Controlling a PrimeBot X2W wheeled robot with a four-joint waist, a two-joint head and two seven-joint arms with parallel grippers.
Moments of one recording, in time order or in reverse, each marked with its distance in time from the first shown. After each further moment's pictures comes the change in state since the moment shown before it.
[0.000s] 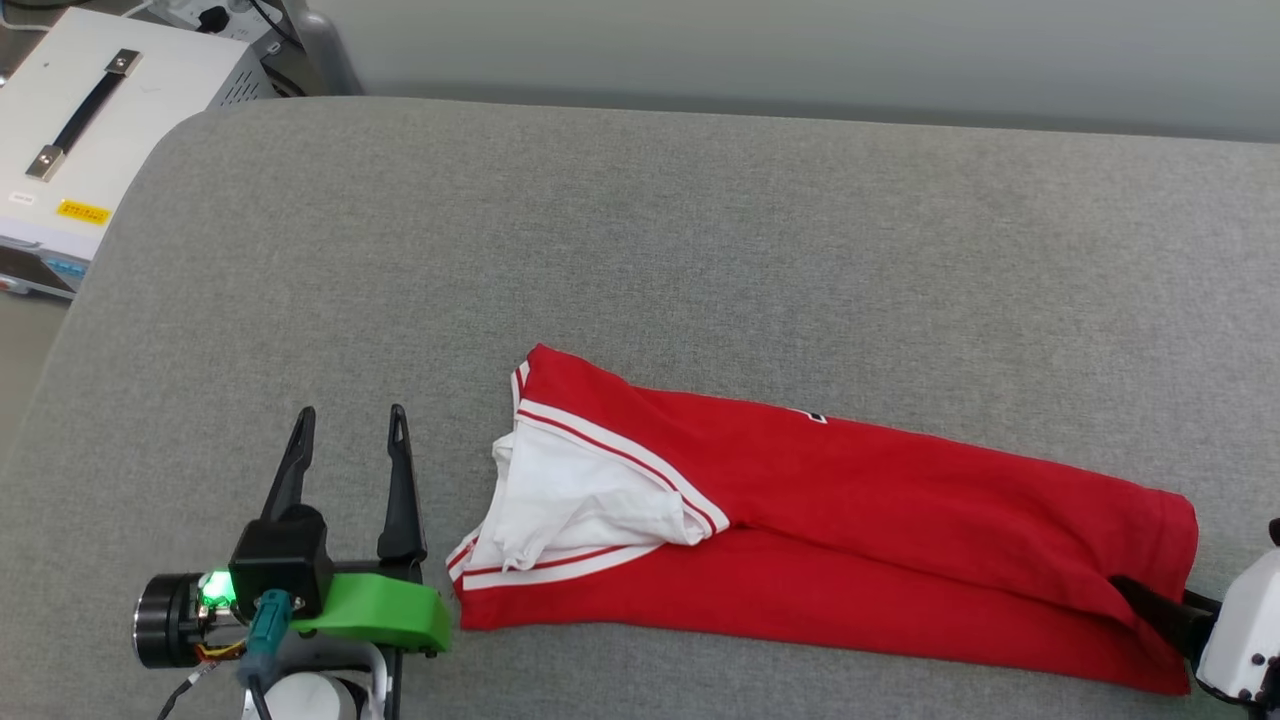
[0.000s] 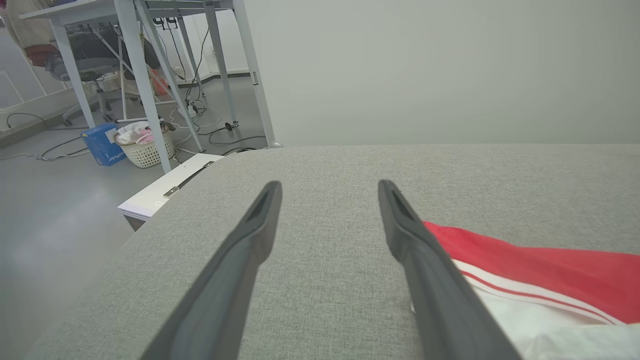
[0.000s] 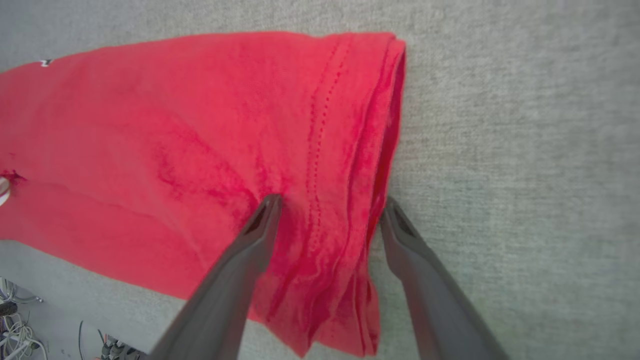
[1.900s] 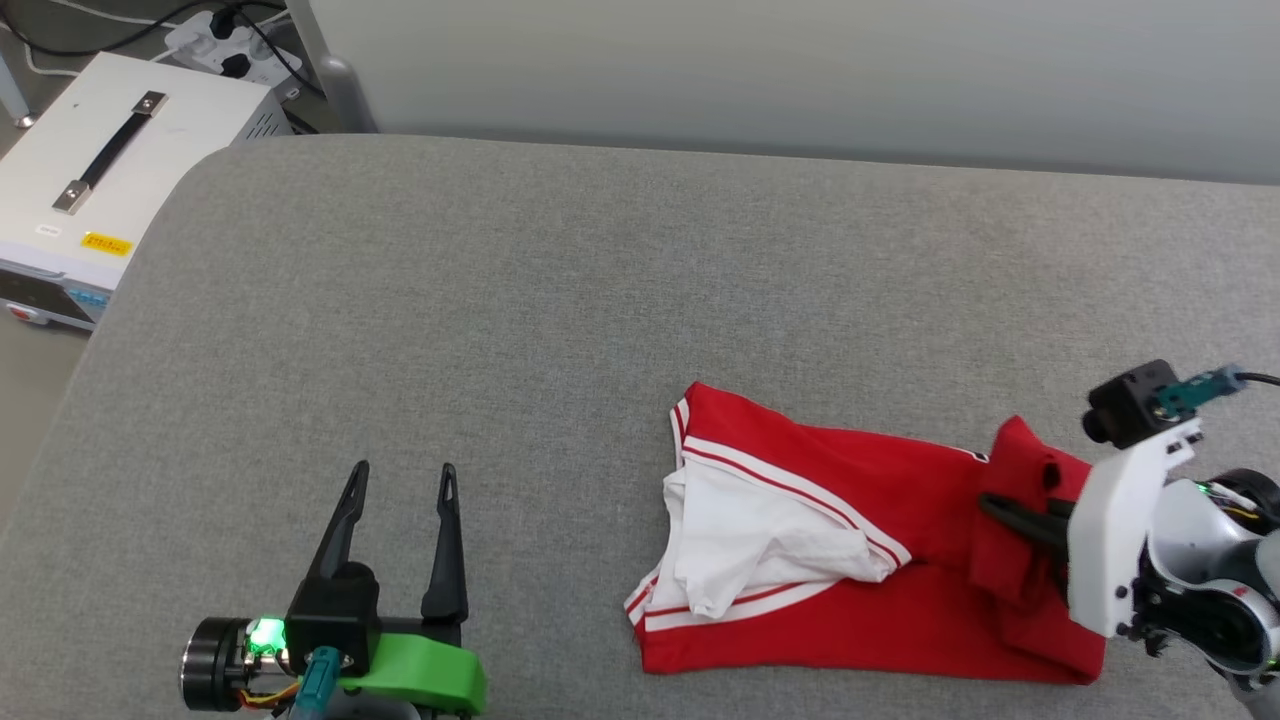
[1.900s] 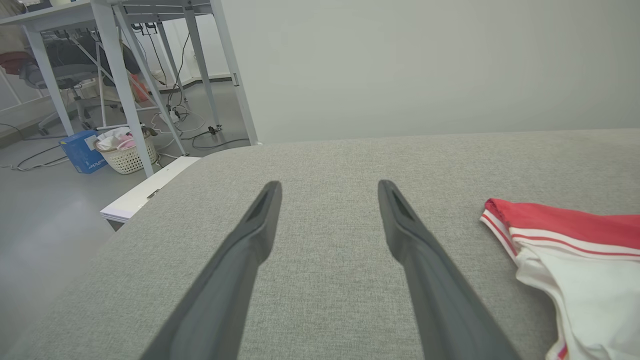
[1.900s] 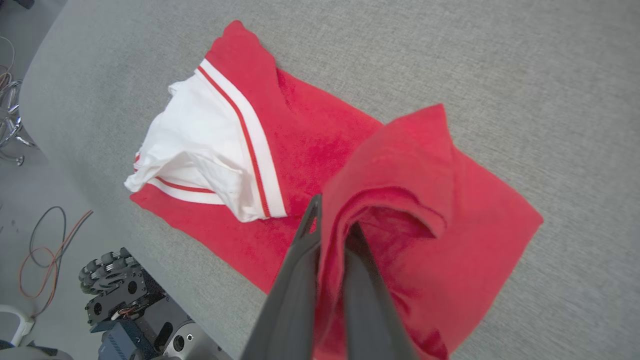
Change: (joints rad) left arm 0.126 -0.230 0.200 0.002 0.272 -0.245 0.000; right arm -0.215 -0.103 0.364 -0.232 -0.005 0.000 0.038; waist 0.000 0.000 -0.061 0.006
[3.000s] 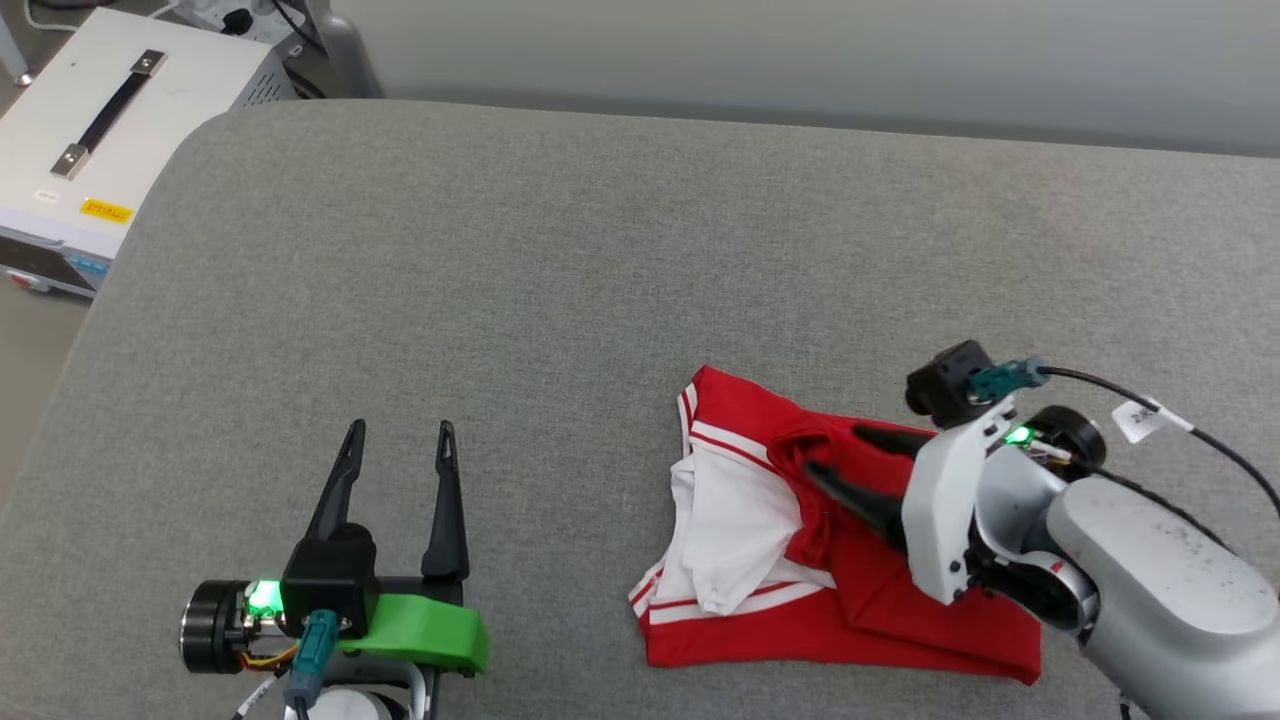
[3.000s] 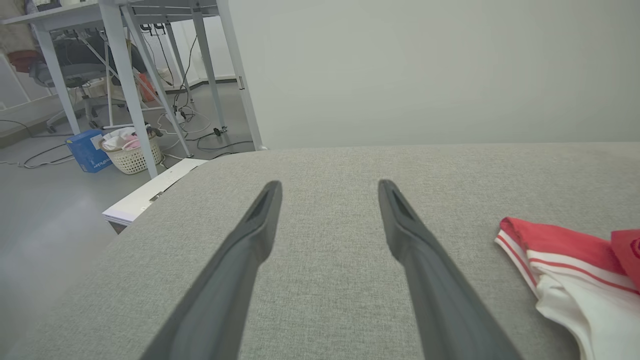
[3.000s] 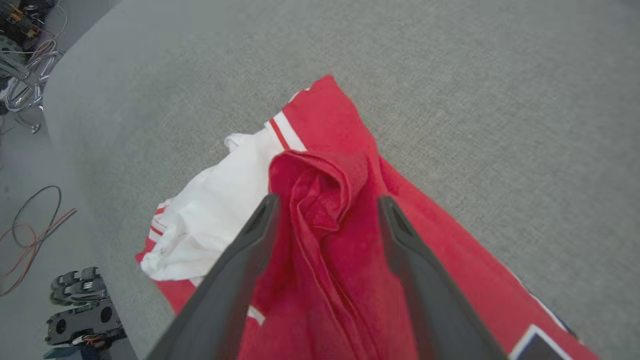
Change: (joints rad) left arm -0.066 -0.020 0.008 0.011 0.001 0.004 0.000; right arm -0.328 0.149 0.472 0.312 -0.029 0.000 -0.370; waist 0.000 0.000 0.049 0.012
